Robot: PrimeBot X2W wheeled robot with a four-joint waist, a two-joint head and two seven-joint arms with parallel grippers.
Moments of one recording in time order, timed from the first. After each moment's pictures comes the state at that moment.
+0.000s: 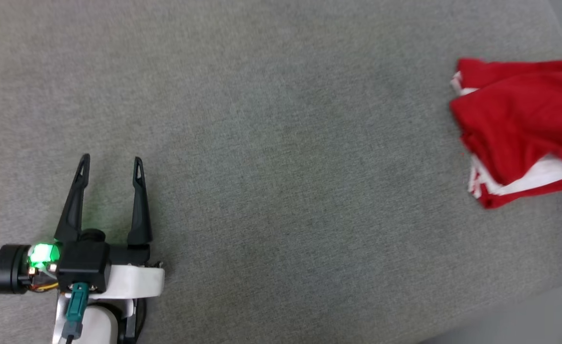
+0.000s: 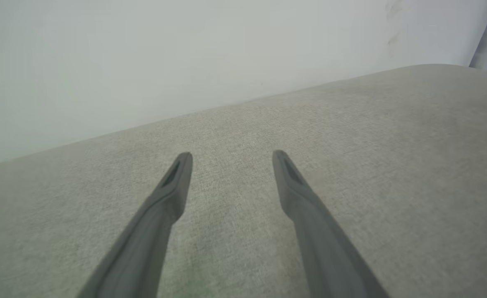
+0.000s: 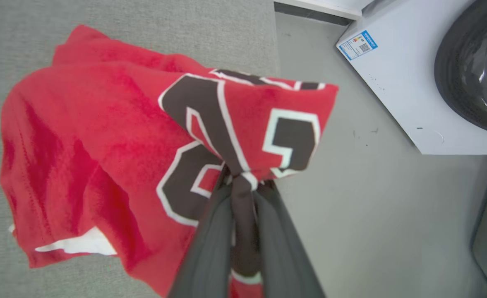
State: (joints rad) left arm -0.10 0.21 -0.07 -0.10 0.02 0.12 -0.26; right arm -0.69 -0.81 0.31 0.34 0.62 0.13 0.58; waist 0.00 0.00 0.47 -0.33
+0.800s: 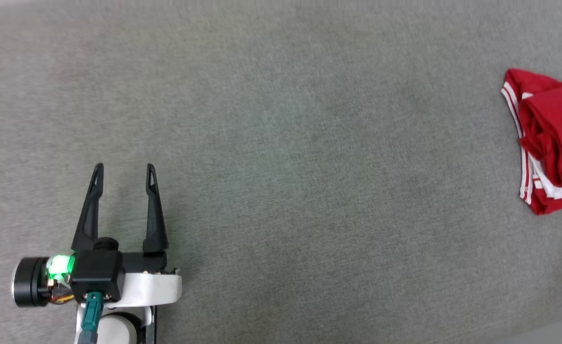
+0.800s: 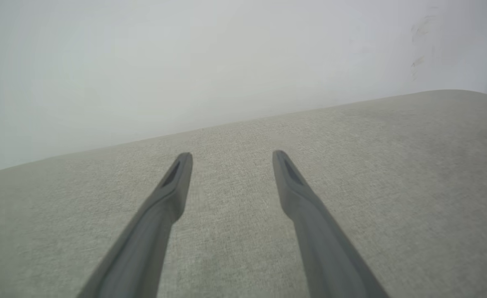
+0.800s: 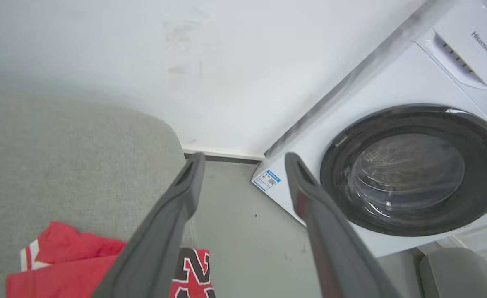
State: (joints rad) left arm -0.09 0.18 -0.11 -0.12 -0.01 0.18 -0.26; right arm -0.86 -0.67 -0.02 0.63 0.10 0.13 0.10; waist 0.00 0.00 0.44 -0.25
